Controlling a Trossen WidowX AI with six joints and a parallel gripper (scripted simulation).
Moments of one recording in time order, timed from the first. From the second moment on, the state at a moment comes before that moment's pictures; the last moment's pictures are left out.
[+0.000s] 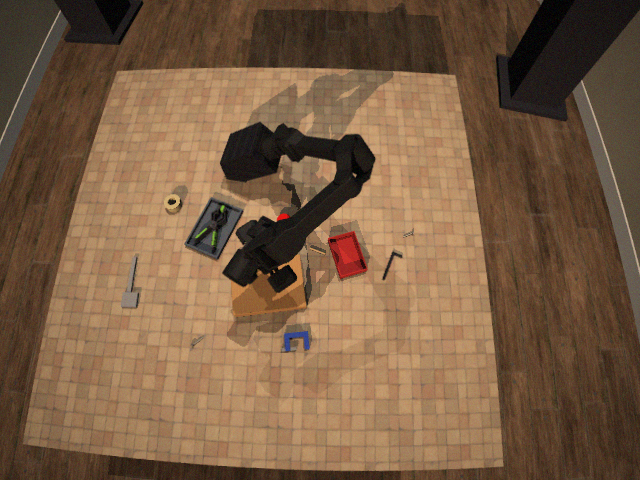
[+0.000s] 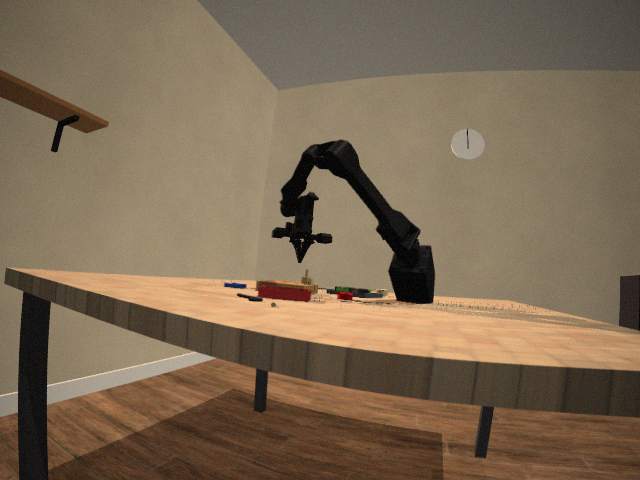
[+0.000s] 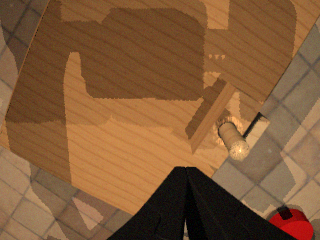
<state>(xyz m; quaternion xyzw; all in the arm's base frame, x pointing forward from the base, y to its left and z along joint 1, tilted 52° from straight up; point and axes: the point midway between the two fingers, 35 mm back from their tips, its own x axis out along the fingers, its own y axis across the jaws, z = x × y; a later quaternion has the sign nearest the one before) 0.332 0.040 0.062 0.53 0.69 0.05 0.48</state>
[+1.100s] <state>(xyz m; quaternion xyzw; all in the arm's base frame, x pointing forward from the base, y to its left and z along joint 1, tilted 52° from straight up) 0.344 0.034 0.054 0.63 0.69 -0.11 0.35</state>
